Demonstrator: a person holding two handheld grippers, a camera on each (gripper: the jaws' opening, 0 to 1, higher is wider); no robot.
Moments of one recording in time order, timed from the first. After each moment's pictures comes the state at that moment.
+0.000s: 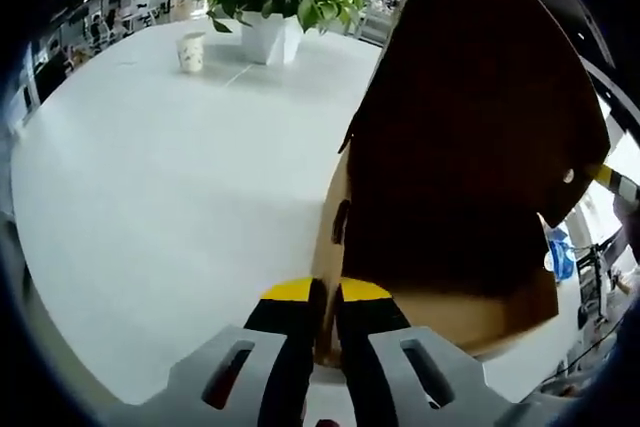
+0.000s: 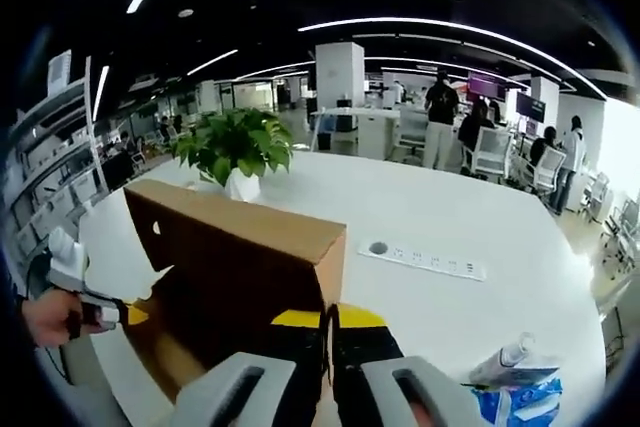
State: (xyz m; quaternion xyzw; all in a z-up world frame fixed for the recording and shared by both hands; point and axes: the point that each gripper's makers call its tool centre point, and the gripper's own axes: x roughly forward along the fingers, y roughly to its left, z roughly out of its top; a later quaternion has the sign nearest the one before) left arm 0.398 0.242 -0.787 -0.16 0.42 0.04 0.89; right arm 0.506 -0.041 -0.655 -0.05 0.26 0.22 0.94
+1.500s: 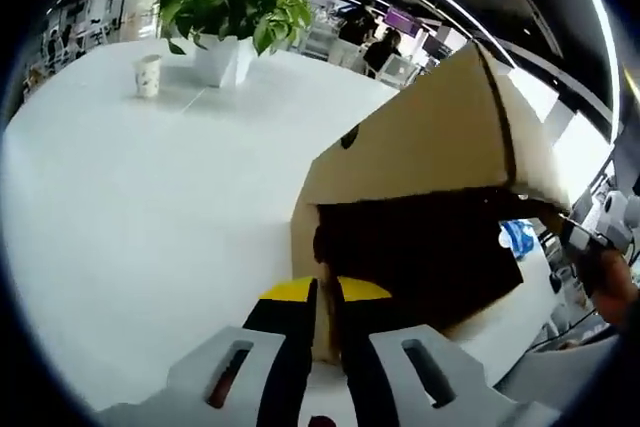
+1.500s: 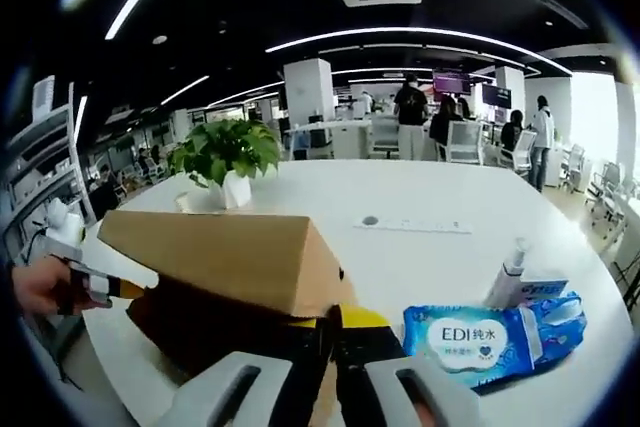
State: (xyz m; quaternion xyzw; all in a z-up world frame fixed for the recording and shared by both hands) left arm 0.391 0.242 -0.752 -0.16 0.37 -0.09 0.91; right arm 0.429 -0.048 -0.696 0.02 0.24 0.16 0.96
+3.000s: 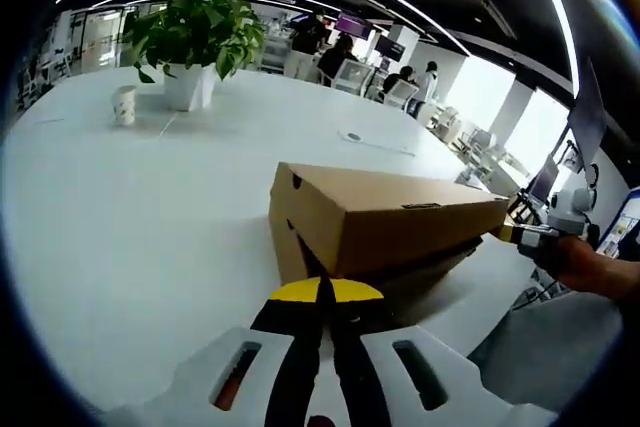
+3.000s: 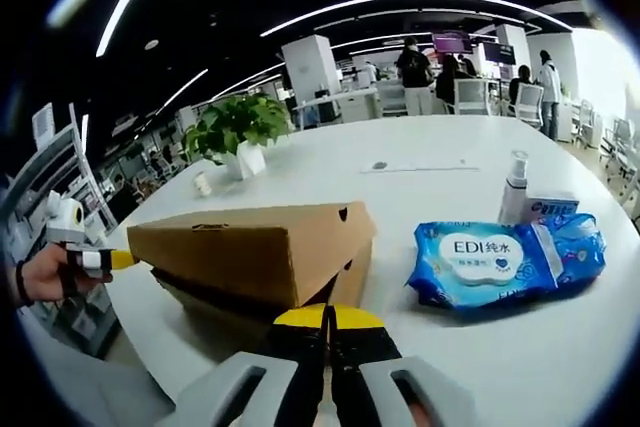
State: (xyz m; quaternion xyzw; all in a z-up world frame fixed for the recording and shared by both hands) left arm 0.338 0.238 -0.730 -0.13 0.33 -0.18 0.92; right arm 0.367 -0.059 -0.744 0.08 0.30 0.19 0.93
